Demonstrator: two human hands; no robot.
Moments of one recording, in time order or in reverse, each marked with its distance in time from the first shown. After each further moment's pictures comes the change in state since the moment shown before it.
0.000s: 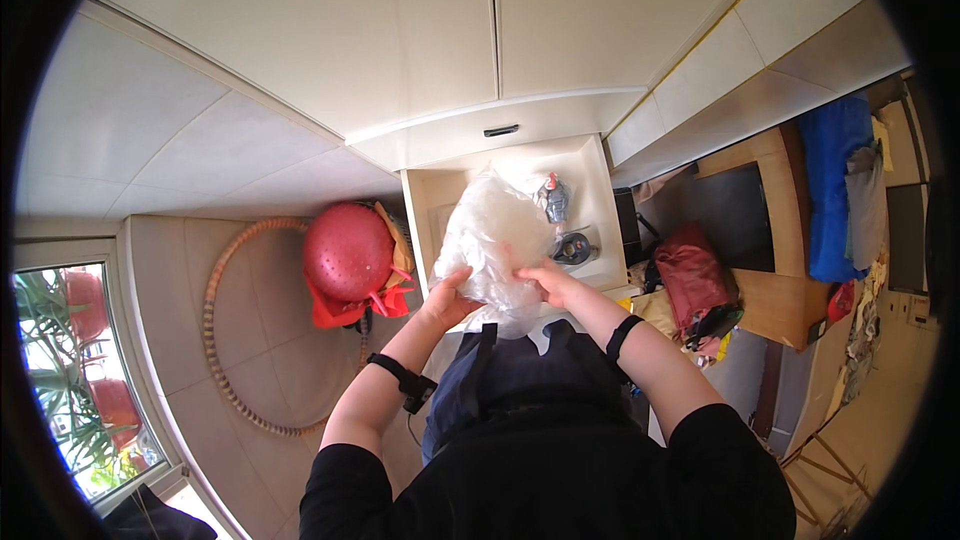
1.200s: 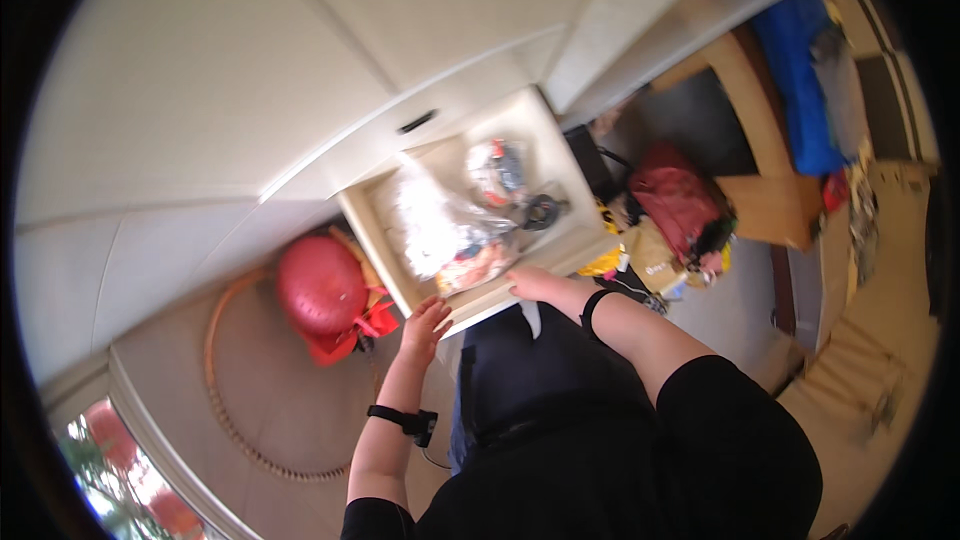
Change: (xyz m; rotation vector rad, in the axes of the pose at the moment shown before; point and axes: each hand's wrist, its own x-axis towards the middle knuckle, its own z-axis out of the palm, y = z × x) left_hand 0.017 -0.032 -0.048 0.342 0.279 -0.033; right_hand -0.001 0.070 -0.049 -1.288 0.152 -0.037
